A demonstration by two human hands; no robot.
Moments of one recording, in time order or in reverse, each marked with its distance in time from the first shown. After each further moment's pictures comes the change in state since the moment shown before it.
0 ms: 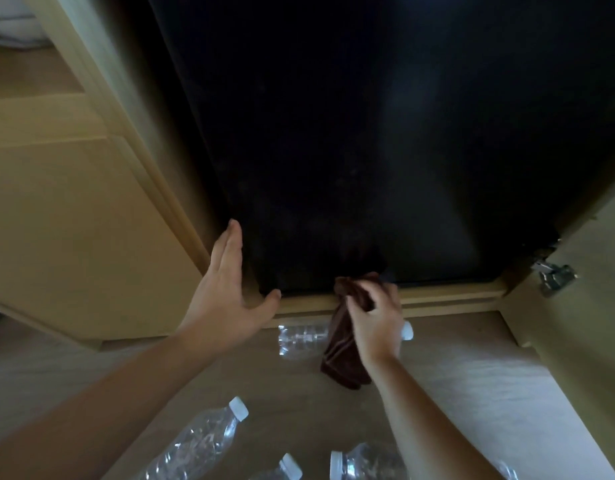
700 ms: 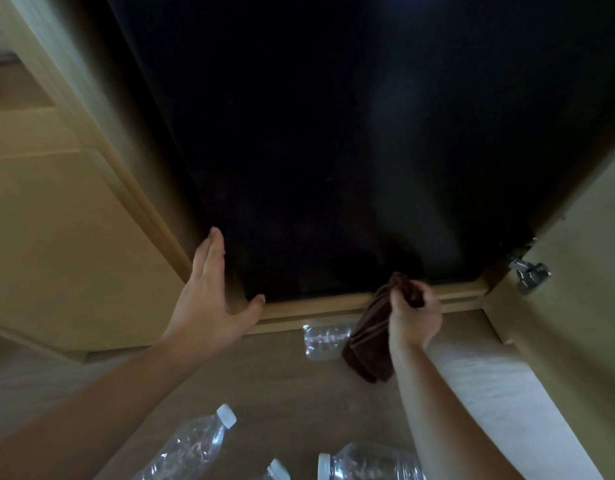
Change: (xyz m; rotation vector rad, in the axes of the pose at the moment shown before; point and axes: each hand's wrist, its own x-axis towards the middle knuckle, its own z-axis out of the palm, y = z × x) left_hand 0.002 0.001 0.002 0.032 0.016 -0.010; right_hand 0.039 0.025 -0.033 0.254 0.376 0.458
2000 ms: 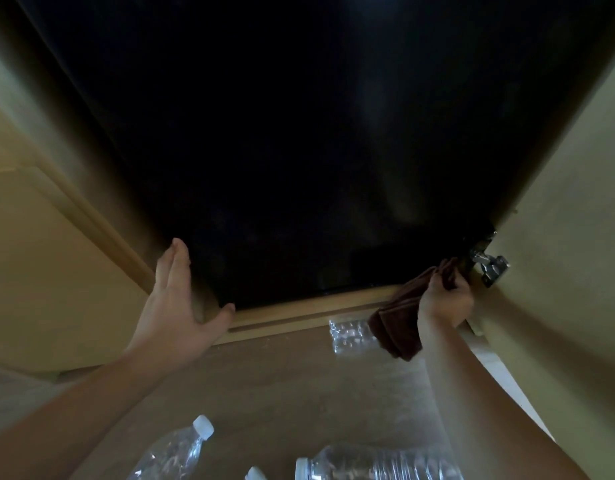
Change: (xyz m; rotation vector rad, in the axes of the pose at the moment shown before) left_hand 0.002 -0.001 0.003 0.093 0.007 -0.037; right_hand 0.081 -0.011 -0.039 -0.075 0.202 0.115
